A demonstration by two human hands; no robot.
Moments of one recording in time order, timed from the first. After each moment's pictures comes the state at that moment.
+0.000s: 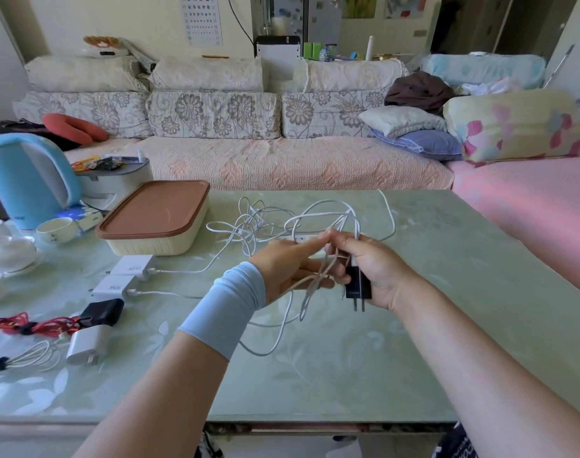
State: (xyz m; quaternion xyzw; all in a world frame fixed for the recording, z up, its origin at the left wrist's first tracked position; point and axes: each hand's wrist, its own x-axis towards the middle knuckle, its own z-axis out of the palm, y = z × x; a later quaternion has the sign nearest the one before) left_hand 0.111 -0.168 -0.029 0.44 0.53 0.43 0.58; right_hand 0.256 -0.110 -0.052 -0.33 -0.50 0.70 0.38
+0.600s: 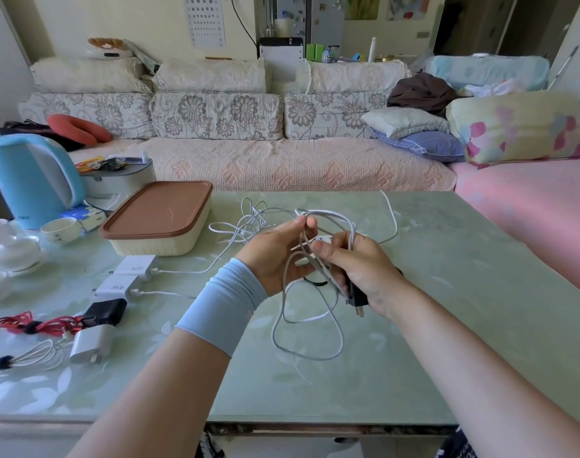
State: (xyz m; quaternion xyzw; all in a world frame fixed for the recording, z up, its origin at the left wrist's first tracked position) left_hand 0.097 -0.163 -0.025 0.37 0.39 0.54 0.65; right_hand 0.251 -0.119 -0.055 -0.34 -0.60 0.61 0.40
